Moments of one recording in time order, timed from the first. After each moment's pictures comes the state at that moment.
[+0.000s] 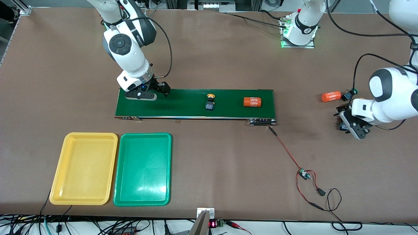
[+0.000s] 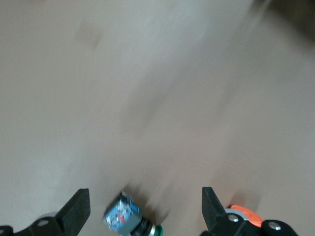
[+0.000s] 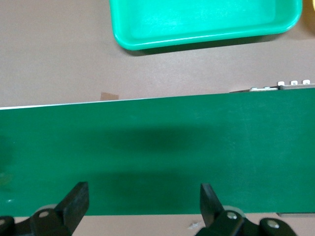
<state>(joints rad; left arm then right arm) 0.43 0.43 -0.23 -1.92 0.02 2.21 1.13 -0.05 0.15 0.59 -2.23 -0.08 2.42 0.64</state>
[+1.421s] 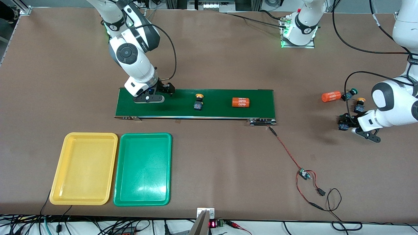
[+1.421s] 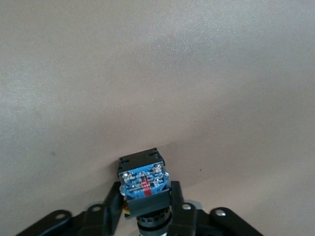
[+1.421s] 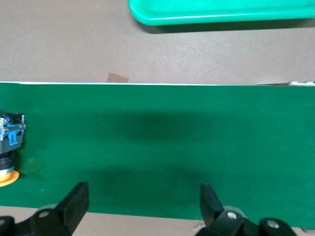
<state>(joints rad) 0.50 0.58 -0.18 -1.90 0.02 2.30 0.68 -0.03 0.25 0.59 -2.19 -0.09 2.42 0.60</state>
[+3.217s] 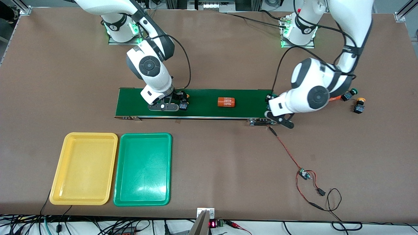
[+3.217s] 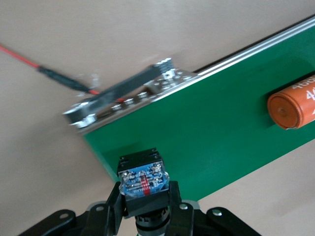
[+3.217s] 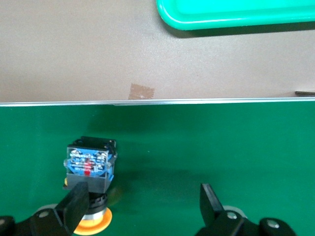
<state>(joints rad) -0.17 0.38 -0.21 -1.92 -0.18 2.03 0.14 0.24 0.41 0.39 -1.98 -0.14 2.33 0.73</state>
